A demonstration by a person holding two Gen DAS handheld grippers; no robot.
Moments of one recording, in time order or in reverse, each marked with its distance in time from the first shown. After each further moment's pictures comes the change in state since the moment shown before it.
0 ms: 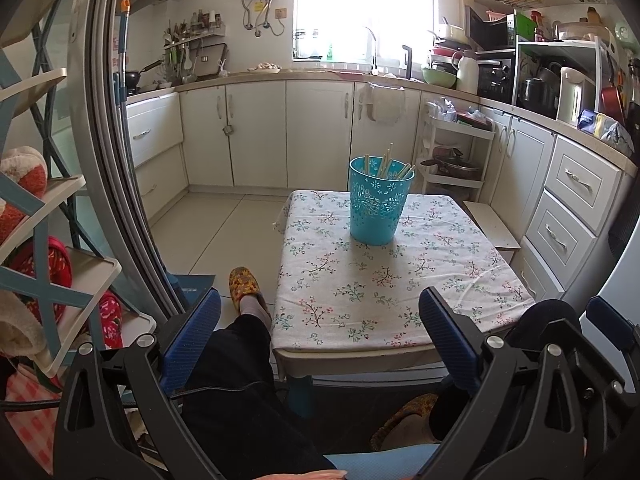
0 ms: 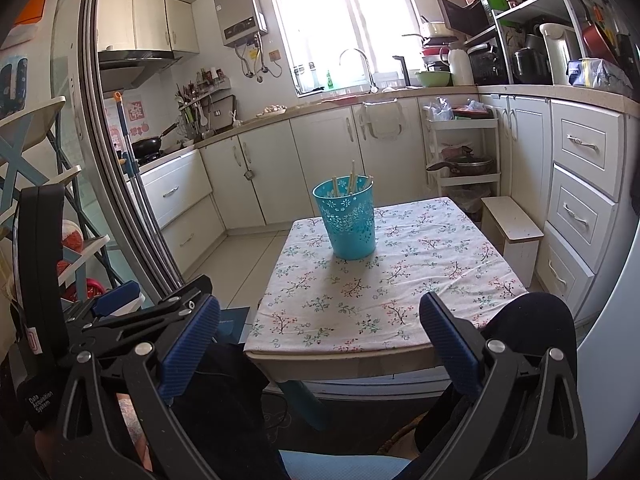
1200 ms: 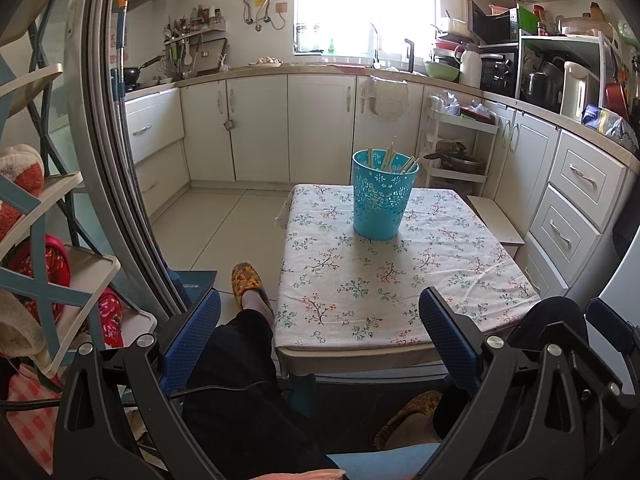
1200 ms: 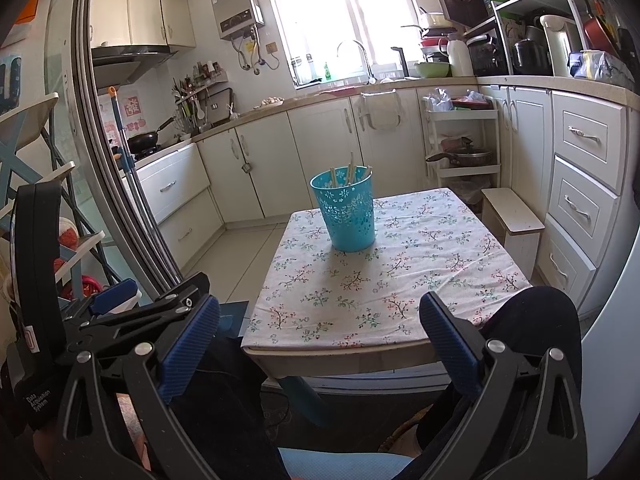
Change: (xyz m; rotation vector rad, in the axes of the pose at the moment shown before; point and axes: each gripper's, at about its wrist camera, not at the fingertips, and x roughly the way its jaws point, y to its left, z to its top) left arm 0.013 0.001 -0.003 0.006 0.026 0.009; right arm 0.011 0.007 -0.005 0.003 0.032 -0.009
